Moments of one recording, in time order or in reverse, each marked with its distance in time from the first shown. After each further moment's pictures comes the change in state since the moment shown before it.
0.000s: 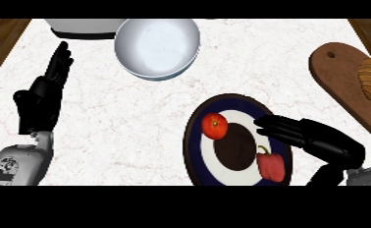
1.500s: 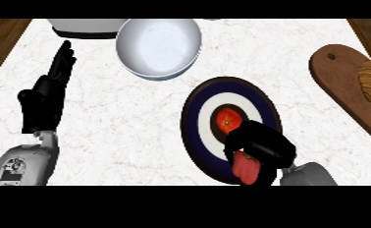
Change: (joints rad) left arm -0.005 -0.118 0.096 -0.023 -0.122 -0.106 0.020; right arm -0.026 0.393 0.035 0.066 0.351 -0.094 0.057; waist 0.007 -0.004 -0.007
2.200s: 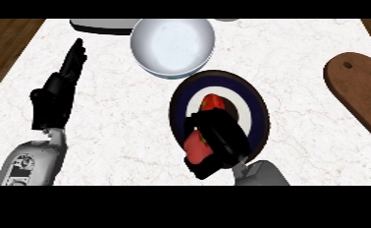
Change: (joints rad) left arm -0.025 -0.015 -0.036 0.005 -0.001 -0.020 -0.003; right arm -0.089 0.241 0.135 -0.044 0.019 -0.206 0.674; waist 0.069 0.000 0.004
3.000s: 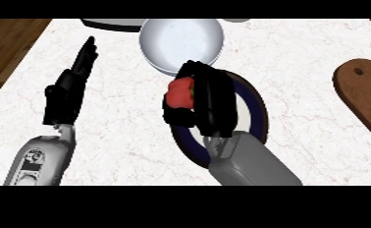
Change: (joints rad) left arm -0.036 -0.021 -0.029 0.030 -0.006 -0.011 -0.001; right arm -0.359 0.011 0.071 -0.006 0.066 -0.464 0.770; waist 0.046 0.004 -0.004
